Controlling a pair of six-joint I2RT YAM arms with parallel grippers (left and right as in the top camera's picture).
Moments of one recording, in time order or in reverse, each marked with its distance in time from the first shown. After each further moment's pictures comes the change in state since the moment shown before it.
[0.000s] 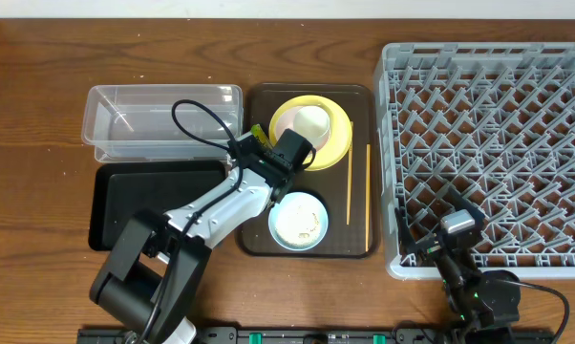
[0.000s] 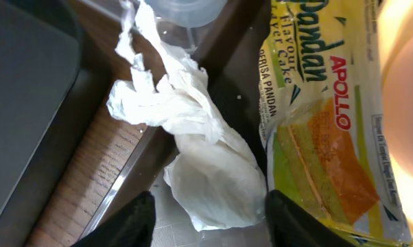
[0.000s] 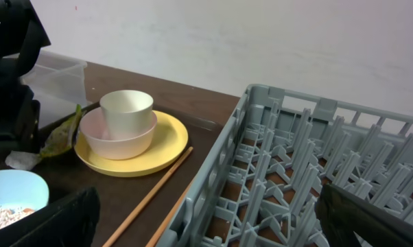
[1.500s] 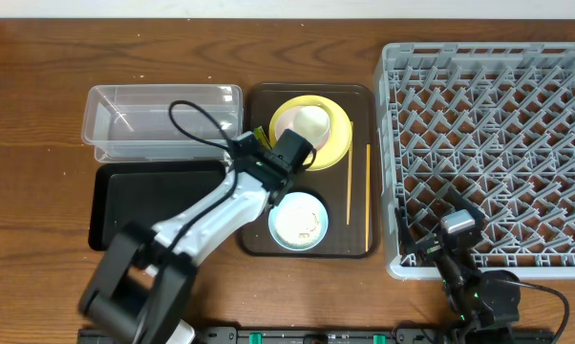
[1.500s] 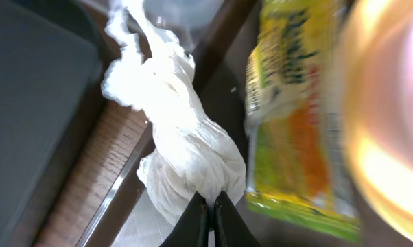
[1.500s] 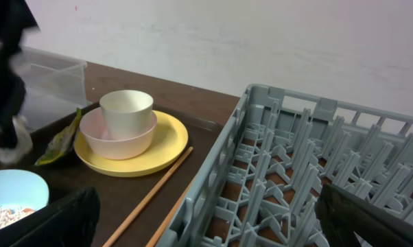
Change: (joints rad) left arm -0.012 -0.084 0.000 -0.044 0.005 0.003; right arm 0.000 0.000 0.000 0.000 0.000 0.000
